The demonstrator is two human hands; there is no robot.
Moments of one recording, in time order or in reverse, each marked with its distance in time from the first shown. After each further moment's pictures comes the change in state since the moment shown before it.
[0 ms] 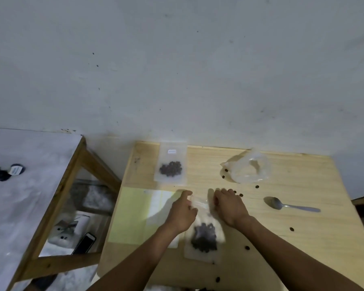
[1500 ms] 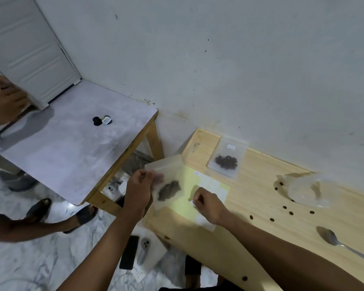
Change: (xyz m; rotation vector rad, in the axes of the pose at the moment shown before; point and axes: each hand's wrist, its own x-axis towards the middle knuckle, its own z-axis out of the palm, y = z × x) left_hand -0.146 -0.070 -0.150 -0.755 0.814 -0.094; right_hand 0.008 -0.149 0.062 0.509 -0.188 -0.454
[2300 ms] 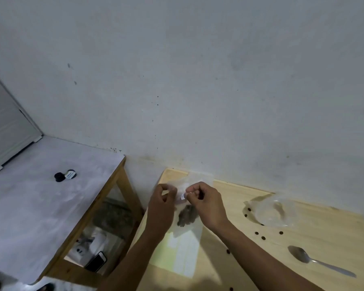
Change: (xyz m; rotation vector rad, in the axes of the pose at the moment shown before) left_hand -0.006 0.047 0.127 0.181 -0.245 0.314; right_hand -0.024 -0.079 -0.117 0.362 0.620 -0.053
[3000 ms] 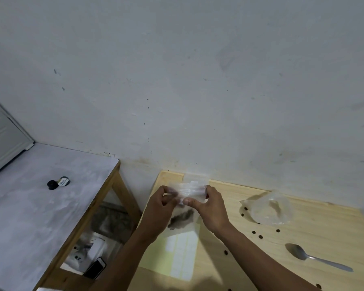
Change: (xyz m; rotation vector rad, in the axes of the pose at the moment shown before) left_hand 0.009 0.004 -0.001 0.062 -0.244 0.005; right_hand 0.005 0.028 -0.015 -0.033 0.047 0.130
